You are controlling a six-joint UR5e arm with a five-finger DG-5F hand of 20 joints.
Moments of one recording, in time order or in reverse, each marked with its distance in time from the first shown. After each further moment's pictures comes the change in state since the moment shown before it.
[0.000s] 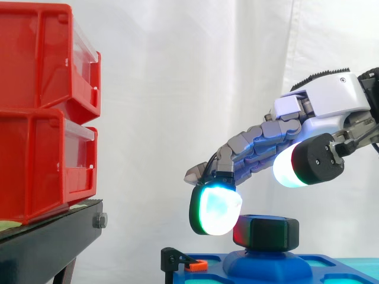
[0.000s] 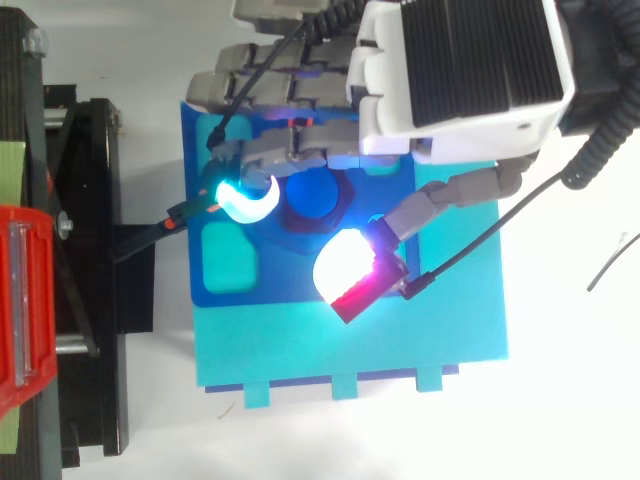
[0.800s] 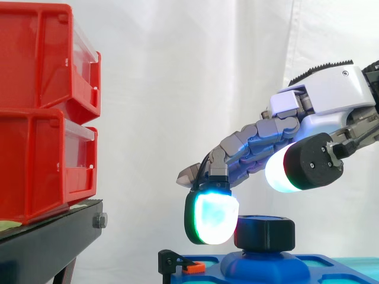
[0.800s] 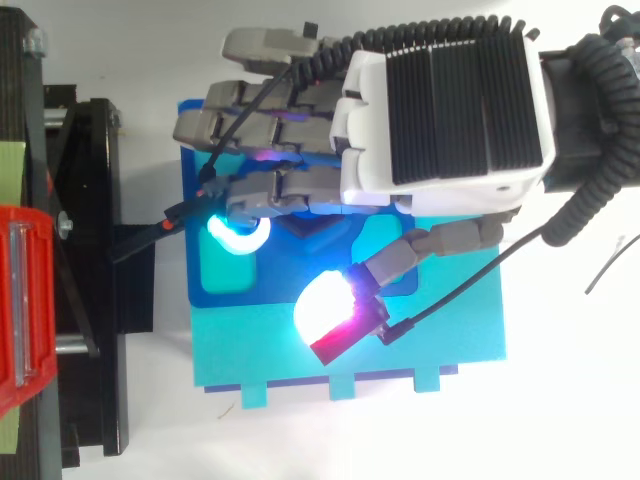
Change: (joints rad) arm 0.062 0.000 0.000 -0.010 0.101 0.003
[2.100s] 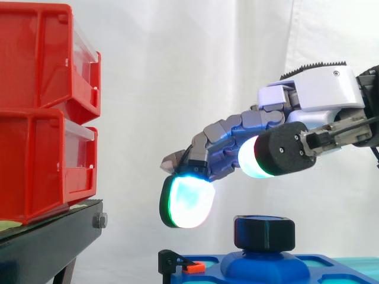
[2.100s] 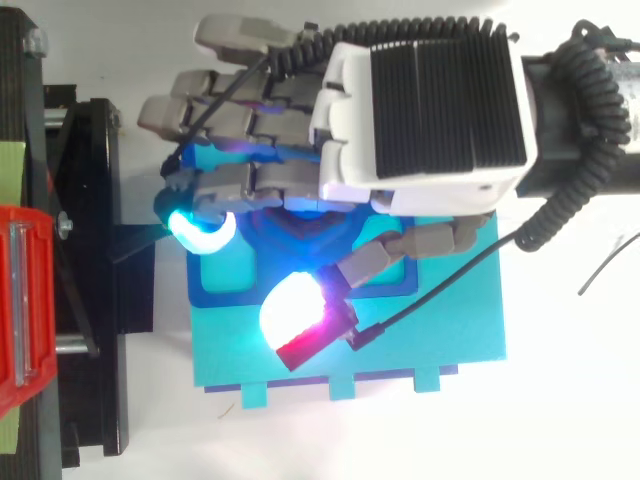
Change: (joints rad) arm 0.017 0.000 -0.057 0.164 0.046 0.040
